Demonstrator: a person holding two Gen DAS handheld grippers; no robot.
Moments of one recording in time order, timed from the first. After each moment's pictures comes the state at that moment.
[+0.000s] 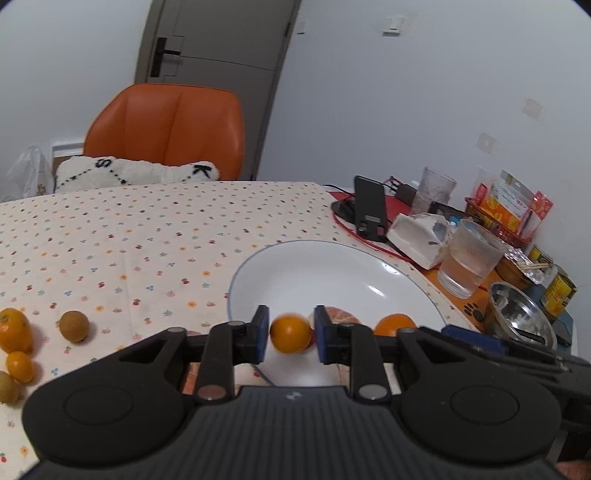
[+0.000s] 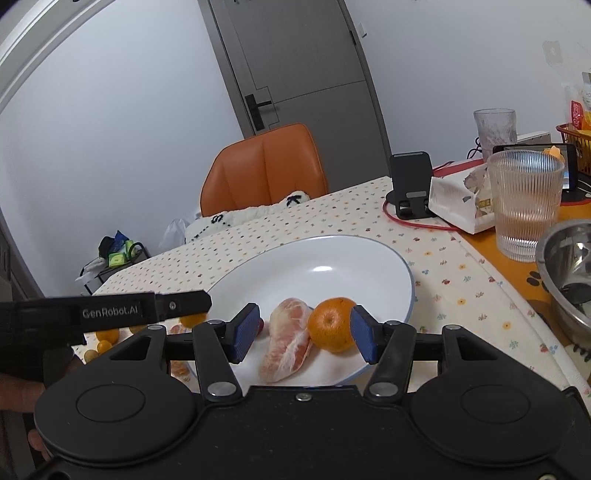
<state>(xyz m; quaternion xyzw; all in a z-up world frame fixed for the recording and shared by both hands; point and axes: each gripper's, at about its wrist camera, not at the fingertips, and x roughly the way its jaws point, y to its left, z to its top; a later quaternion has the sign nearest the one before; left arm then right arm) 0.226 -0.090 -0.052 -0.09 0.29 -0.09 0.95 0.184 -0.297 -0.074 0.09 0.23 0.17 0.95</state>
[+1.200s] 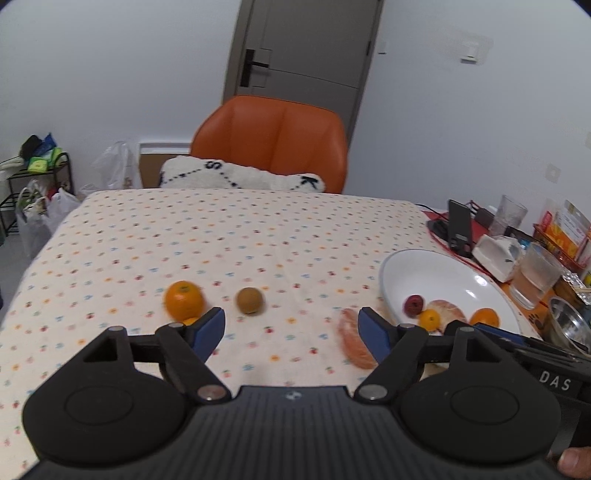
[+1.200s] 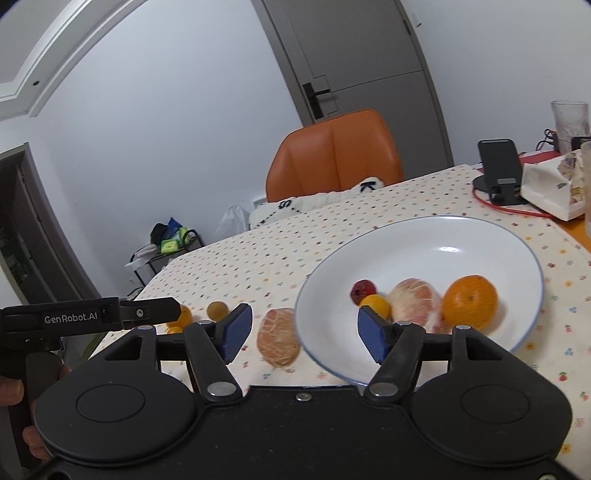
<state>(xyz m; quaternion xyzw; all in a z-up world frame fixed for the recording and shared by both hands) 0.158 0.004 -0.038 -0.10 0.29 0.03 0.95 0.172 -0.230 -0.078 0.09 0.23 0.26 0.93</state>
